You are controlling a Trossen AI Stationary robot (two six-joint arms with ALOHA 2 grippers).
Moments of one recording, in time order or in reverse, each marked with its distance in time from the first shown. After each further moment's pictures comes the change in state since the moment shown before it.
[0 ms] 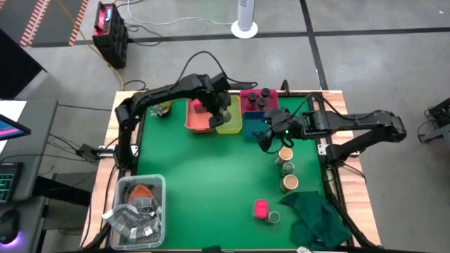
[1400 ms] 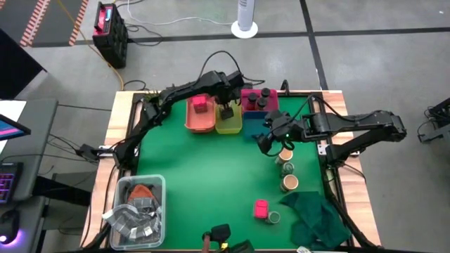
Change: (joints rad) left arm 0.045 0.371 0.404 -0.124 -0.244 -0.008; right arm 0.034 0.000 0.000 -0.030 -0.002 0.124
